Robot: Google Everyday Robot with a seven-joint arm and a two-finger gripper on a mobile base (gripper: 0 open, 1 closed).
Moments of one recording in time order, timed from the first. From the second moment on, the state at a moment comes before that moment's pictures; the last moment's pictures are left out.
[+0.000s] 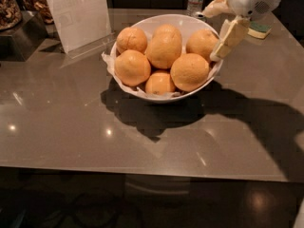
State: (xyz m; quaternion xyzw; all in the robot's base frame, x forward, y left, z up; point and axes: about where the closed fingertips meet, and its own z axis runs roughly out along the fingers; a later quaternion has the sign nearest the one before) arm 0.624 -0.157 0.974 -0.69 0.65 0.07 0.30
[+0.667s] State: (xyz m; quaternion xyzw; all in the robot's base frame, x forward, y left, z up) arm 0.643 -0.150 0.961 -0.70 0.64 0.09 0.30
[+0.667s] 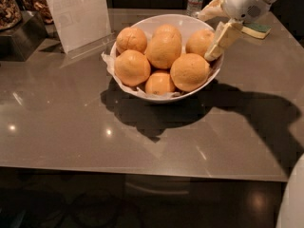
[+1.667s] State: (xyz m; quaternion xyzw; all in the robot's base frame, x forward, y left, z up) arm 0.643 -0.156 0.925 -0.69 0.66 0.12 0.29
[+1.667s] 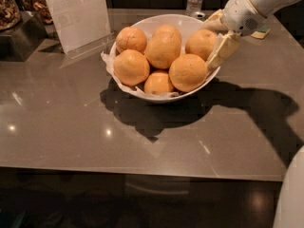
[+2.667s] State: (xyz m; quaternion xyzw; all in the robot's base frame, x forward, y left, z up) arm 0.643 -0.150 0.919 -0.68 0.66 0.14 0.29
